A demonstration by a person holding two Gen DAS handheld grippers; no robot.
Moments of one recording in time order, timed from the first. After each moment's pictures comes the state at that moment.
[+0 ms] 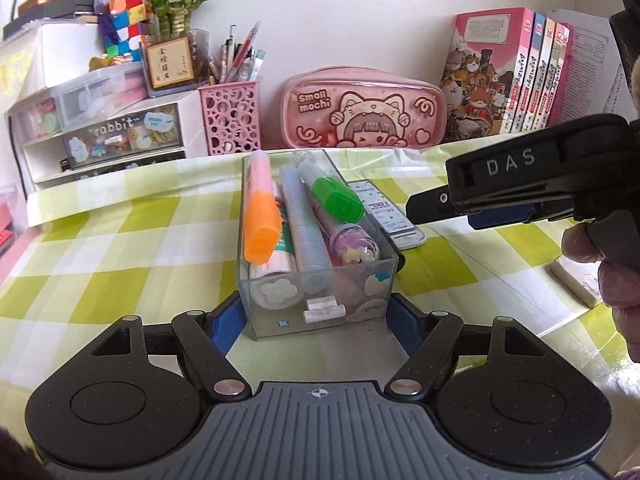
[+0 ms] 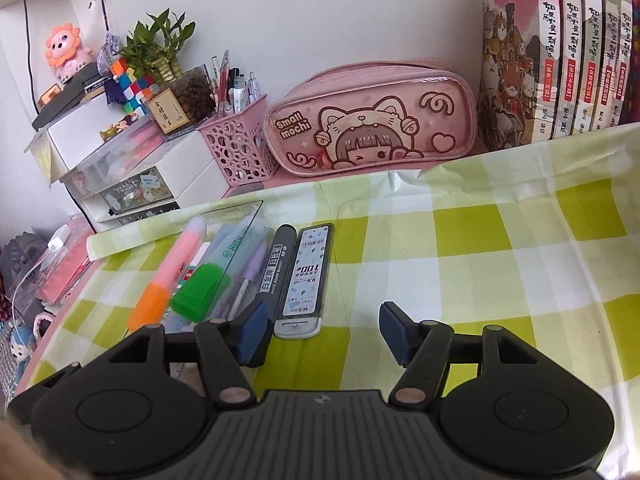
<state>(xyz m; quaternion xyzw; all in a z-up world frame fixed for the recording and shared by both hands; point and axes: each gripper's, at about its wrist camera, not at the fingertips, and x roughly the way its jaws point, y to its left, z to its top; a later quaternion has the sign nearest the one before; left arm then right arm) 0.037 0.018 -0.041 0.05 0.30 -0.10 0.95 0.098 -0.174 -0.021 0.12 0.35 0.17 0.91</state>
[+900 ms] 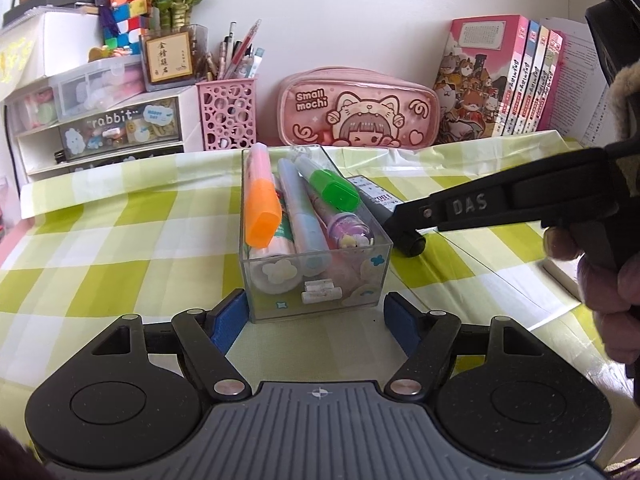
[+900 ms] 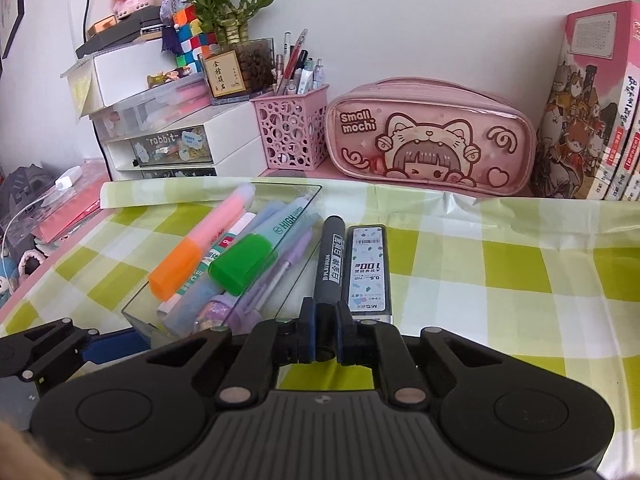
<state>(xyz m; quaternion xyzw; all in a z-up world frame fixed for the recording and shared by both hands) 0.035 0.029 -0.044 0.04 0.30 -0.13 0.95 0.091 -0.139 -0.017 0.02 0.33 0.19 0.93</state>
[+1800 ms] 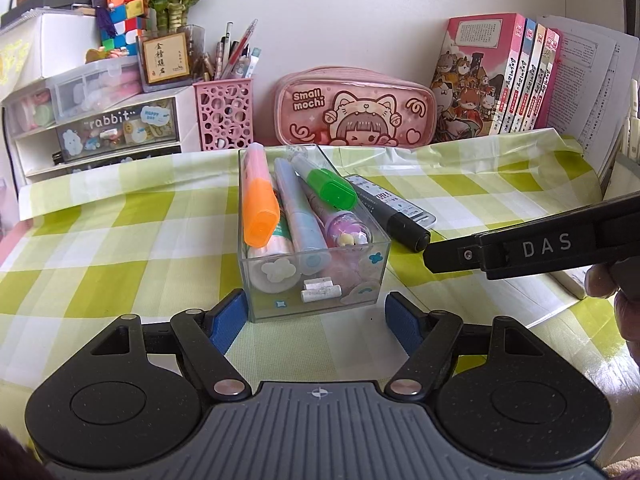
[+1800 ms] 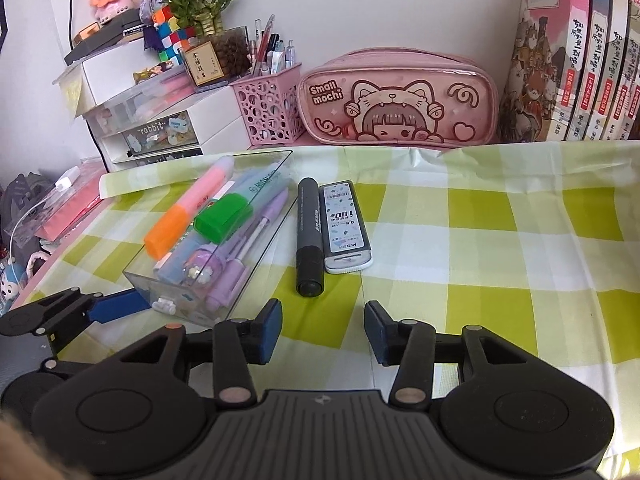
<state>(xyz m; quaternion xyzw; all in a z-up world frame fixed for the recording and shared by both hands) 0.035 0.029 -0.044 0.04 0.30 -0.13 0.94 0.069 -0.165 -0.028 0.05 0.36 0.19 0.91</state>
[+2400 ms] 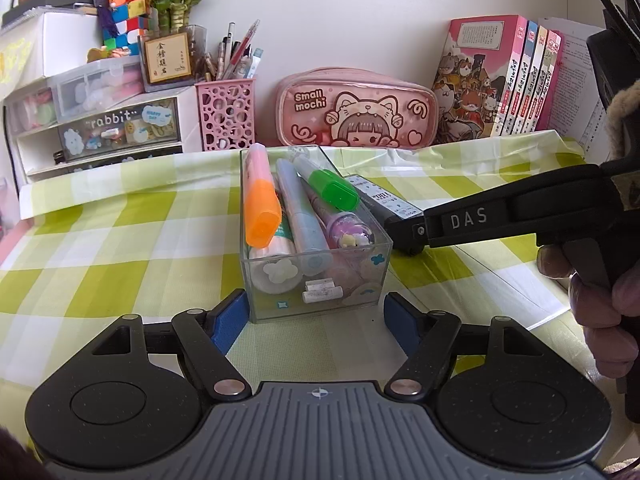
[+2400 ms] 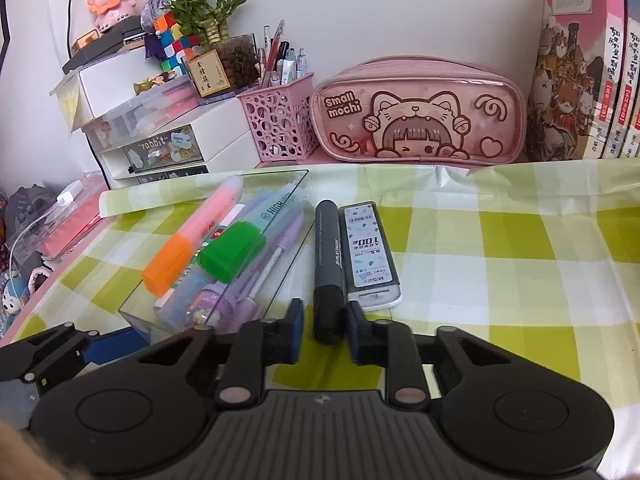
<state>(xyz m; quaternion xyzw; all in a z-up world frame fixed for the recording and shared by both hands) 0.036 0.031 -0.043 0.04 0.30 -0.13 0.95 0.095 -0.145 -0.032 0.07 0.34 0.20 0.92</state>
